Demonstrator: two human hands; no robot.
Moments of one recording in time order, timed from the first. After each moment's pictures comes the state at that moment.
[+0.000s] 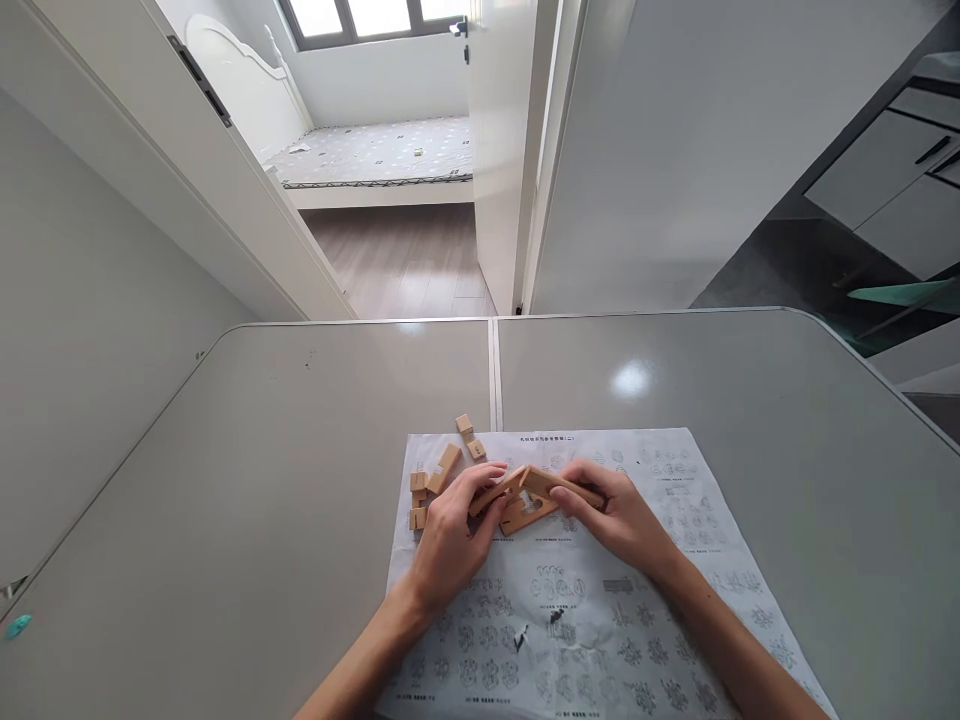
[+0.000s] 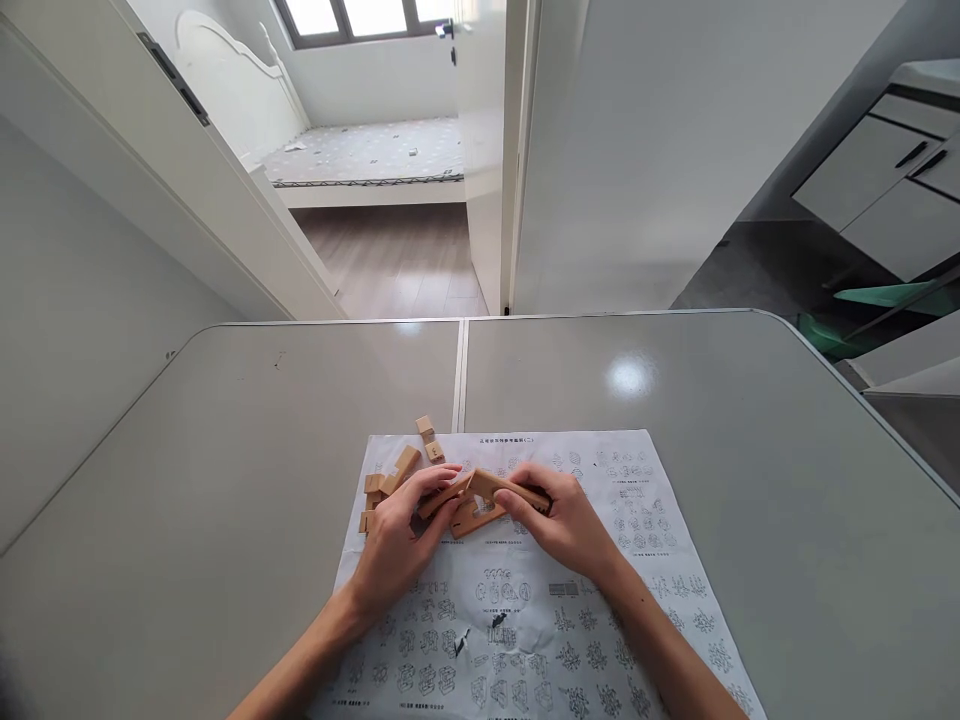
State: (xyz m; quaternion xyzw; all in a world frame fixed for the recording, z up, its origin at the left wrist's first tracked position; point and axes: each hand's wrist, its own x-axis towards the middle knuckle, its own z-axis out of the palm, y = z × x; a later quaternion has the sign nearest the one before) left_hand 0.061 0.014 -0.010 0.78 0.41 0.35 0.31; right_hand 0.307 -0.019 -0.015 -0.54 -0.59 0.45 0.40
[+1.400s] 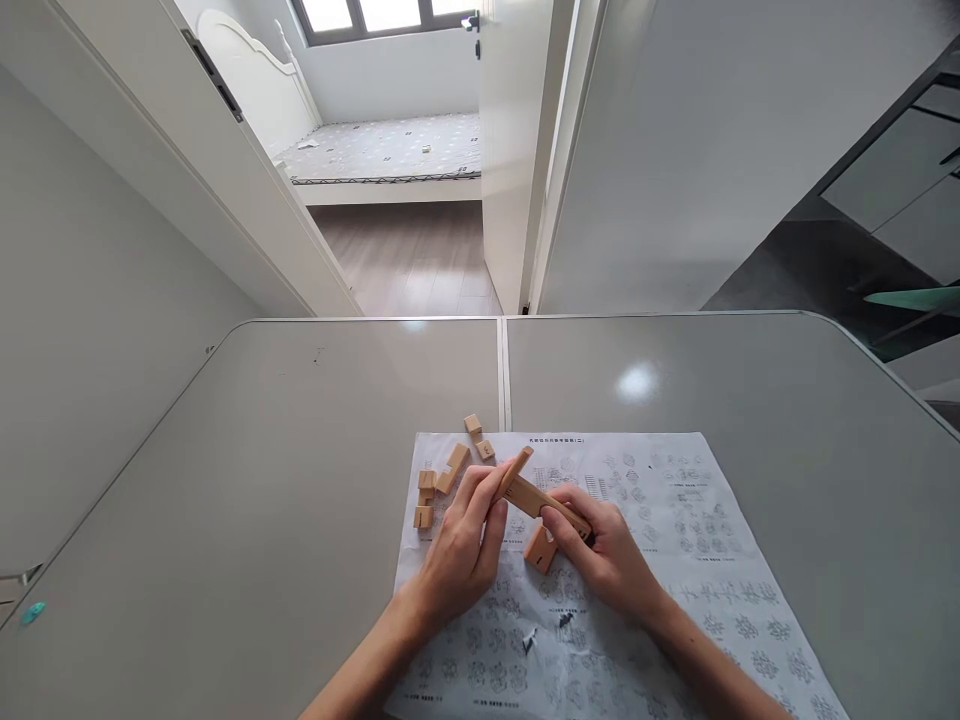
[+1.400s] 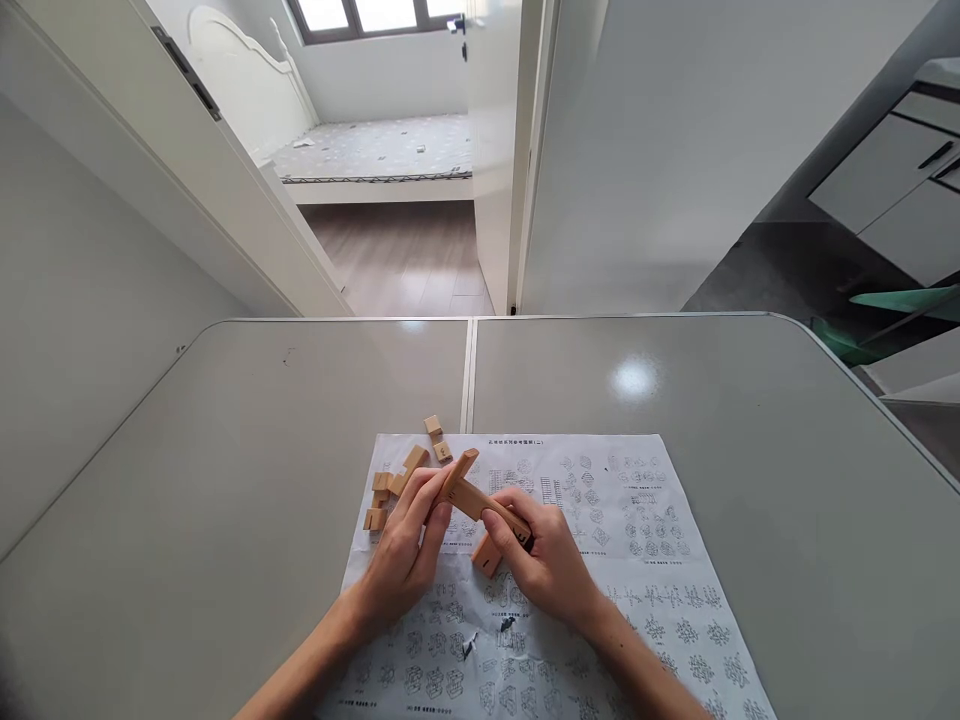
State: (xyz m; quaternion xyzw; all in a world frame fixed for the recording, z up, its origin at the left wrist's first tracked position) left_hand 0.059 0.006 -0.002 0.80 0.35 0.35 0.35; right_hand 0.265 -0.040 -0.008 -0.51 -0.57 0.46 0.44
